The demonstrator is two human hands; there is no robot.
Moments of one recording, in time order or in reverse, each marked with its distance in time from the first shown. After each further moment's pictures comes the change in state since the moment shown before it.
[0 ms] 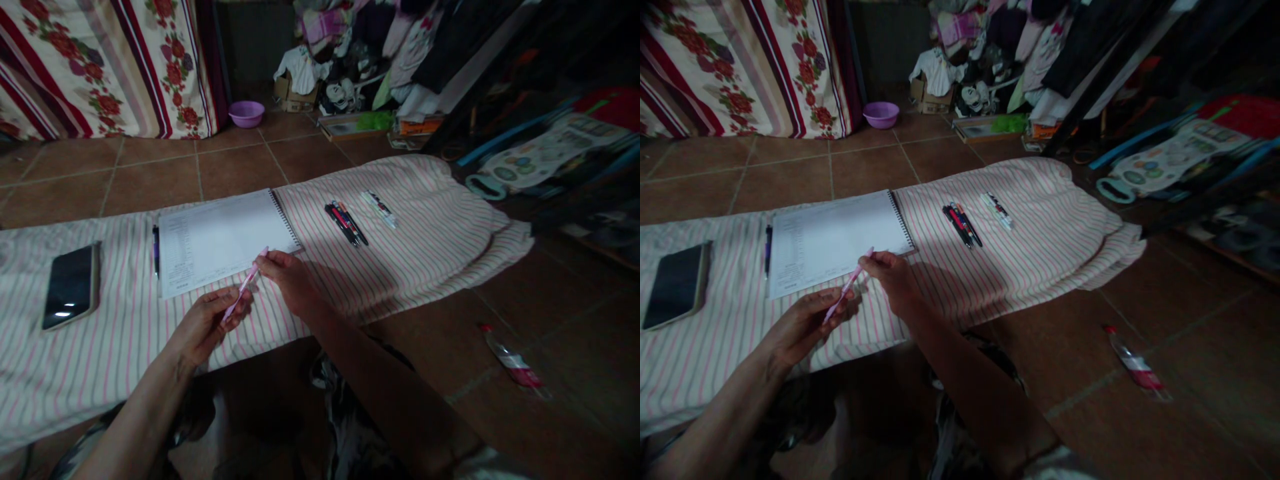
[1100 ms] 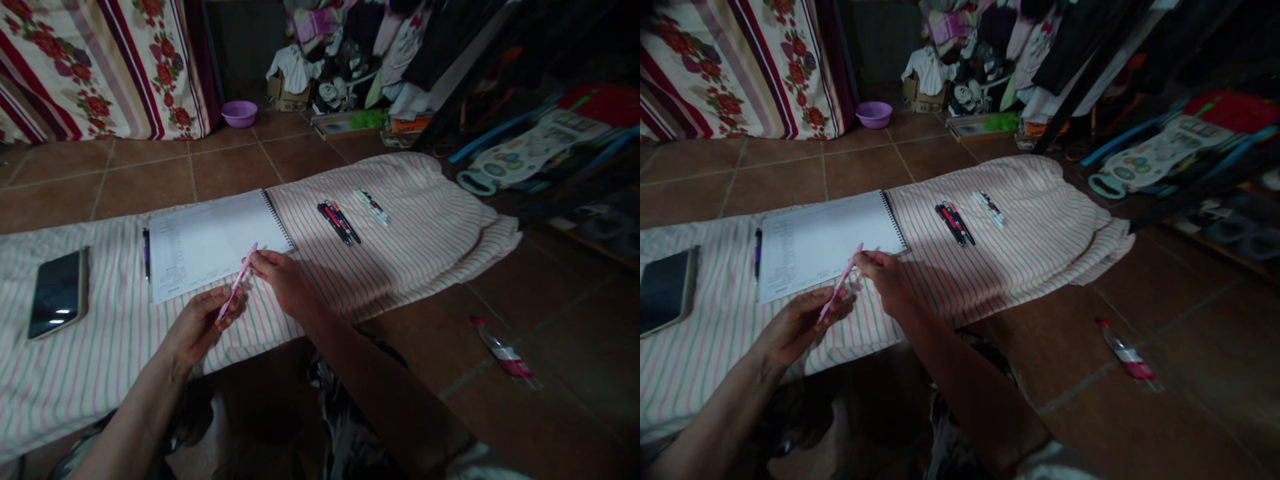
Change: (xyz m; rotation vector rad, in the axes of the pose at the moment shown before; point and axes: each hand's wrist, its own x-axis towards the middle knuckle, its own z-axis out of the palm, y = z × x) left_hand 0.004 0.001 0.001 0.055 -0.101 0.048; right_hand 0.004 0.002 -0.001 0.004 -0.042 -0.008
